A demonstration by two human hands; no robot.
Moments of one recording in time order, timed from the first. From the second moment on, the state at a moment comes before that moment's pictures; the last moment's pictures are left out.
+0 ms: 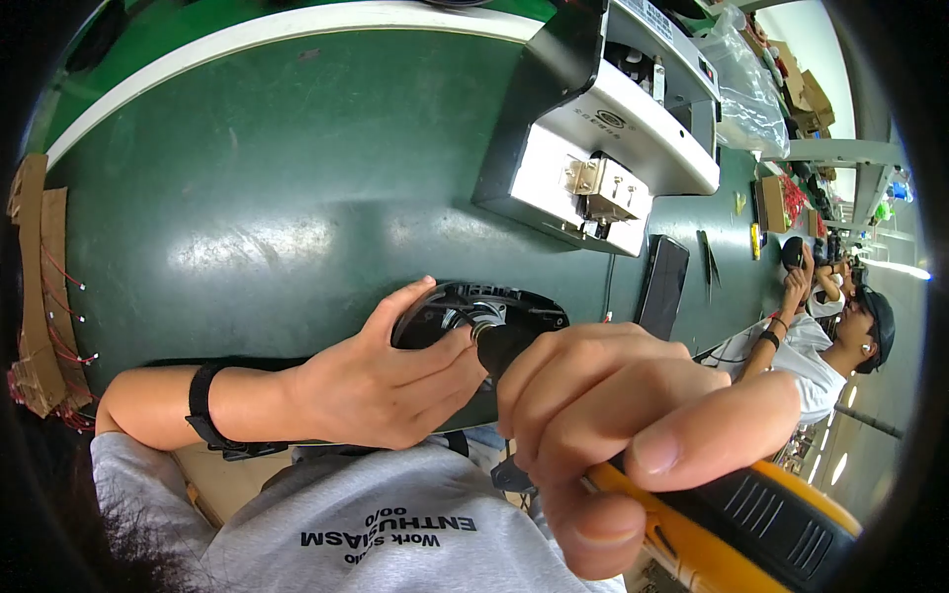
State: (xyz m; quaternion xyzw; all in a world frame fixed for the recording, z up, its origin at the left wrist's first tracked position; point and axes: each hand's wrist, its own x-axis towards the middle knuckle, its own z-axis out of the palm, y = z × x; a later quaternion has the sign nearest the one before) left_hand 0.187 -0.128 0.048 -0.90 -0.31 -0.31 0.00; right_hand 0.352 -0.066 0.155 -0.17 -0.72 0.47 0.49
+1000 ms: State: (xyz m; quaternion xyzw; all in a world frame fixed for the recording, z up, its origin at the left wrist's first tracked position) left_hand 0.186 -0.122 0.046 -0.89 -0.32 -0.33 0.01; right_hand 0.398 -0.012 0.189 -0.15 -0.66 0.35 0.64
